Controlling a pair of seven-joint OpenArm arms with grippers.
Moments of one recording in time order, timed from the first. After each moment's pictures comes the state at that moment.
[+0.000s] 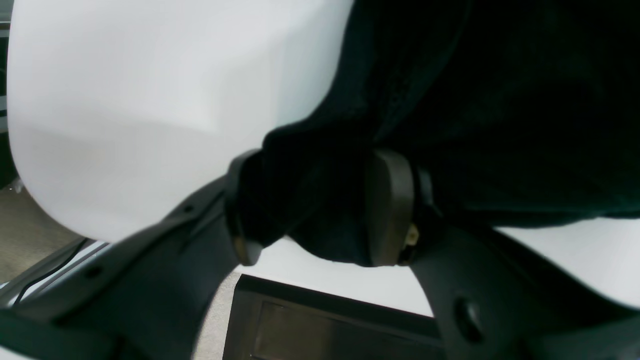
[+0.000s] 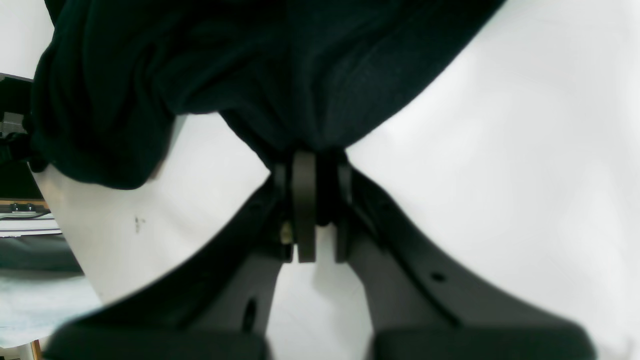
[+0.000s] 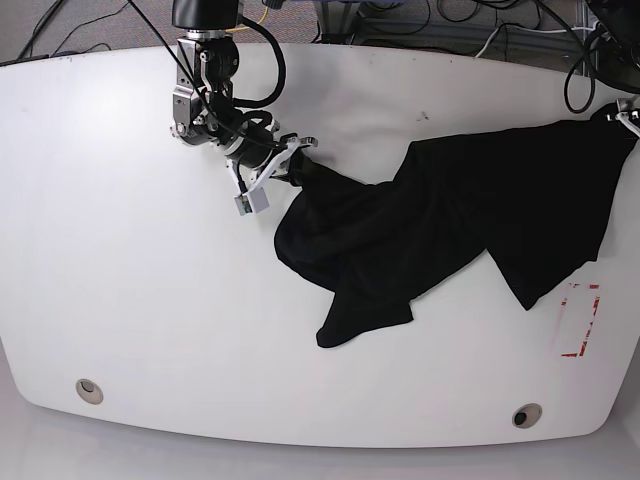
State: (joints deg) left arm 7.2 -29.7 -46.8 67.4 -14.5 -41.6 56.7; right arm -7.3 -3.0 7.3 83.5 30.6 30.3 -47.3
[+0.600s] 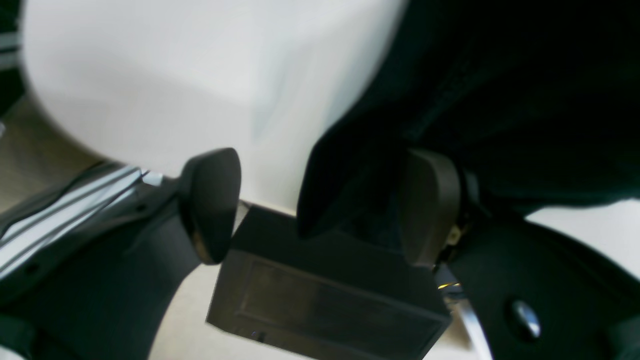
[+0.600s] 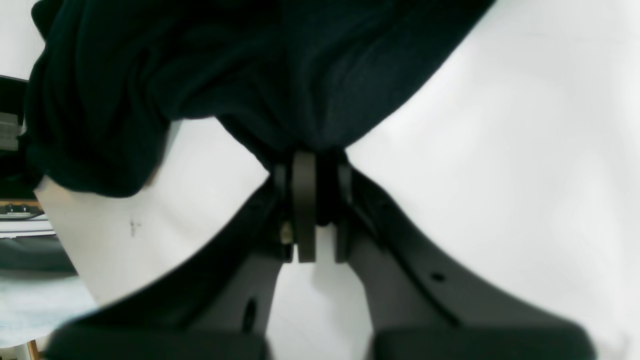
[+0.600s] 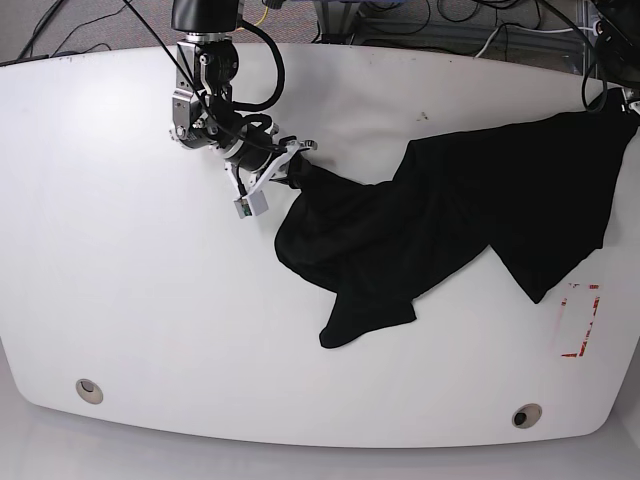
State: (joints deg) left arm 7.3 -31.1 -54.6 67.3 -18.8 -41.9 65.4; right arm -6.5 -3.0 7.3 83.5 30.2 30.1 -48.0
